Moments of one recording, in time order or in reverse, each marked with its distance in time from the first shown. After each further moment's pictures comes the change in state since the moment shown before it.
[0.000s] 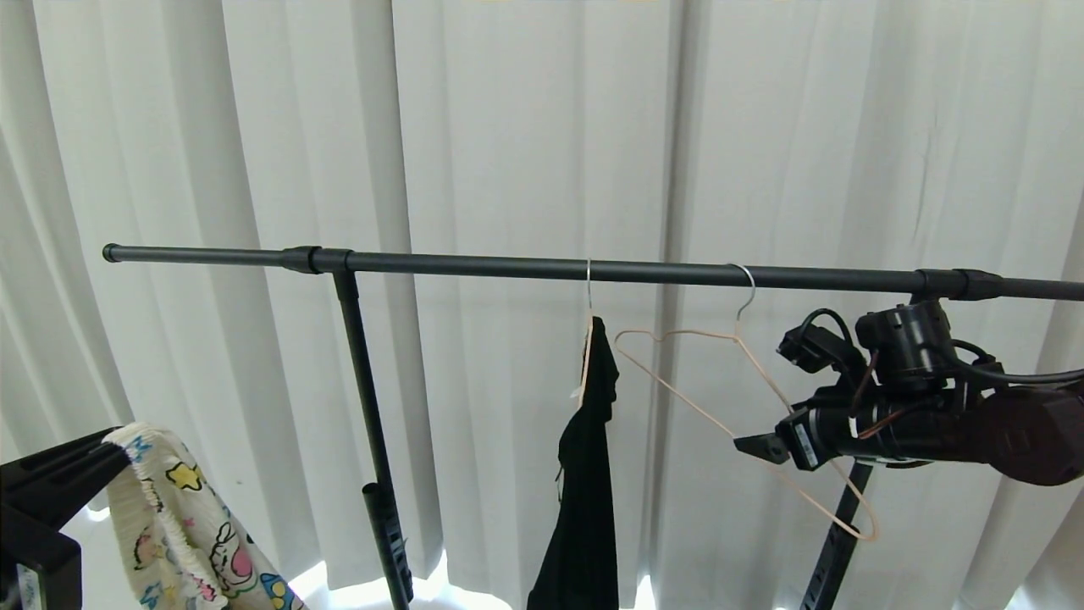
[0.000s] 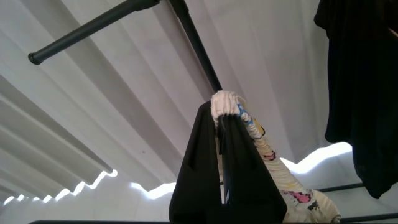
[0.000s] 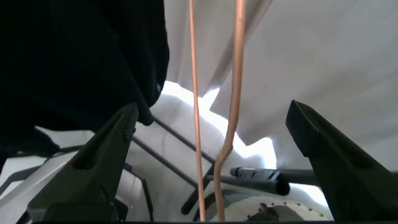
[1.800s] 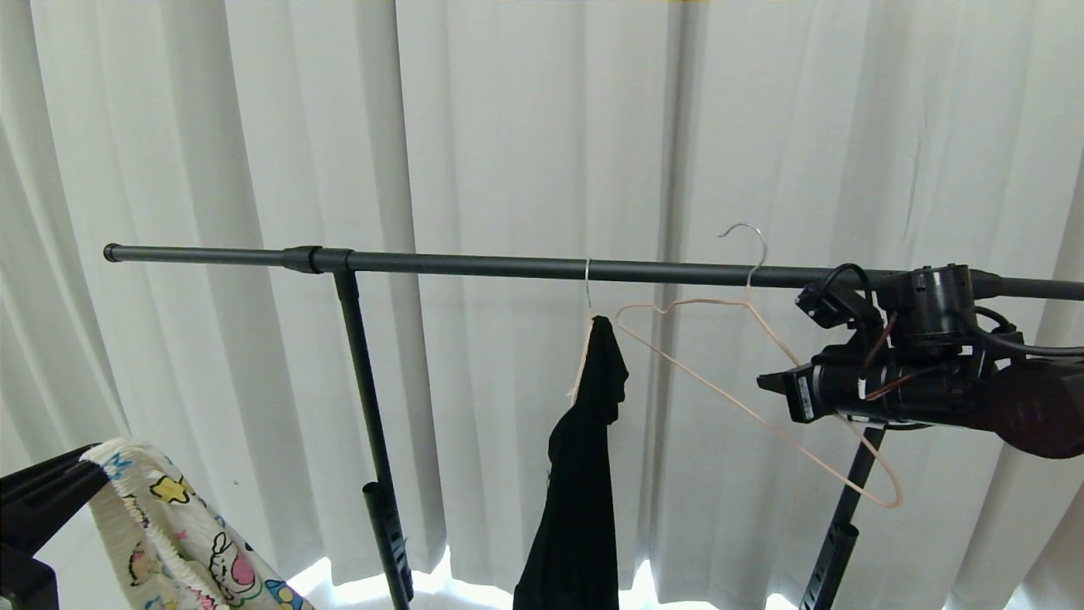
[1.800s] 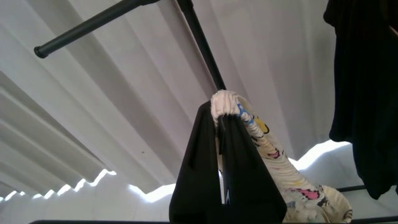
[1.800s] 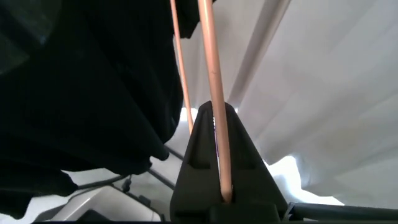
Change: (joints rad) left arm 0.009 -0.057 0.037 -0.001 0.000 0.000; right arm -0.023 -0.031 -0.071 -0.048 0.053 0.111
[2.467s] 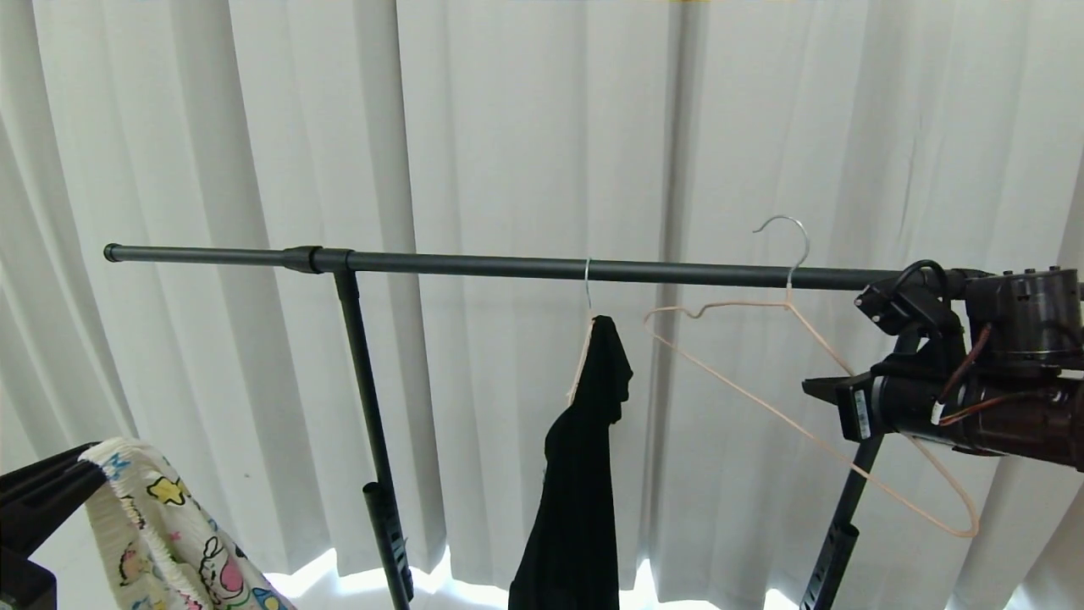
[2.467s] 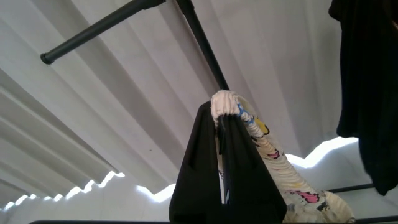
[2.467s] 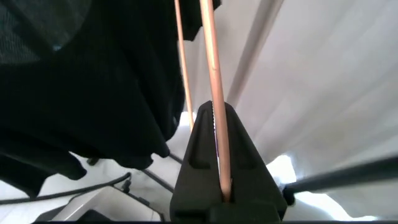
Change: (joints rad) left arm 0.001 -0.001 -0.001 0.000 0.000 0.067; right arm 0.002 -0.212 0.162 -0.008 -0.107 0.000
